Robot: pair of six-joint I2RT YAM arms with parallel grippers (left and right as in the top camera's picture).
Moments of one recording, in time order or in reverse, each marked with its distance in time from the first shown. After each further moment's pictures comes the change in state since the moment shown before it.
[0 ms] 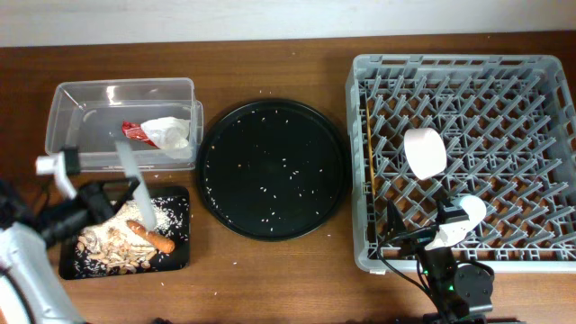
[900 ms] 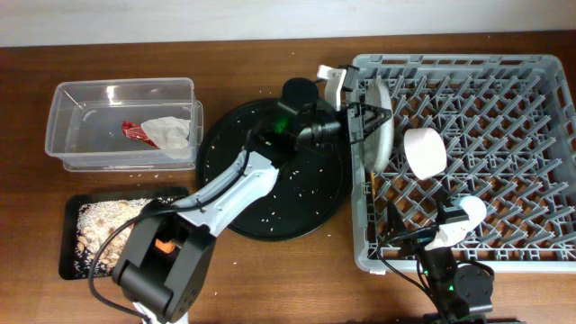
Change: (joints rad) left arm -1.345 0.542 0.199 1.625 -0.473 -1.246; right arm 0.000 0.000 0.000 0.000 0.000 0.001
